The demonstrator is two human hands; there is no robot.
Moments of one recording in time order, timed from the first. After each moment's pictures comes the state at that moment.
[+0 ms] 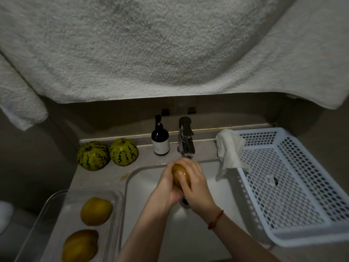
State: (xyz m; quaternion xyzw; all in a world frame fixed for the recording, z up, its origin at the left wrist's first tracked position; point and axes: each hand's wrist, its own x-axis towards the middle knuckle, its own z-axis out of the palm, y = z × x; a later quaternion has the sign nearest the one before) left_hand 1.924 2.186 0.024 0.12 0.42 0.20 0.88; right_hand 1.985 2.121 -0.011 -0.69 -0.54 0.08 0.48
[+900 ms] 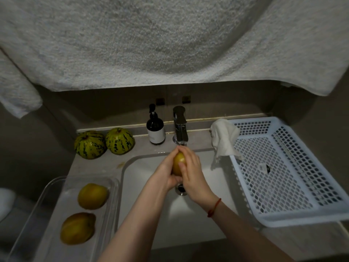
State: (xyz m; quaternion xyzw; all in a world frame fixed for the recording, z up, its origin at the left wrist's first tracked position) left_hand 1.936 2.176 0.024 0.20 0.46 0.16 0.85; right_hand 1.993 2.104 -0.019 -0.71 -0.50 0.17 0.47
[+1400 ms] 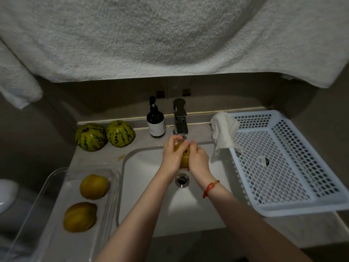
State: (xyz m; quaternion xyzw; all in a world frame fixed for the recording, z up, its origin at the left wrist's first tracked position) left_hand 1.937 2.169 0.007 0.63 0.41 0.25 0.61; right_hand 1.995 2.125 0.003 -0.75 -0.14 0.32 0.55
